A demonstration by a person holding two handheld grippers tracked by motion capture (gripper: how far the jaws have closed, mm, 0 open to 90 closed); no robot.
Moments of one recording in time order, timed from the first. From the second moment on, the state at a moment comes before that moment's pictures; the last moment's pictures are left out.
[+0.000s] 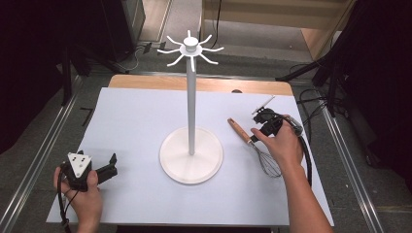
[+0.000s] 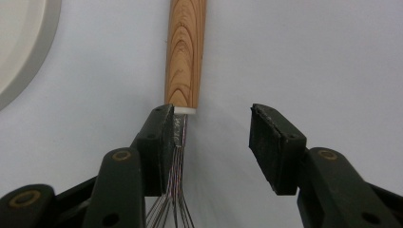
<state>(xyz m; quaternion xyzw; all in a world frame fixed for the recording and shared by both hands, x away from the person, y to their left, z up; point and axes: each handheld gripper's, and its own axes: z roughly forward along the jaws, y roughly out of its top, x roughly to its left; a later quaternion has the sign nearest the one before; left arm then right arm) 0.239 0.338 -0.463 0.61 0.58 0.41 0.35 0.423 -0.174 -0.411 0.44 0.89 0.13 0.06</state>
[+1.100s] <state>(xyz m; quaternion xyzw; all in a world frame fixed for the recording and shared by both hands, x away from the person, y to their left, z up) 0.239 0.338 -0.463 0.61 0.58 0.41 0.35 0.455 -0.129 -0.440 0.44 0.90 0.04 0.02</state>
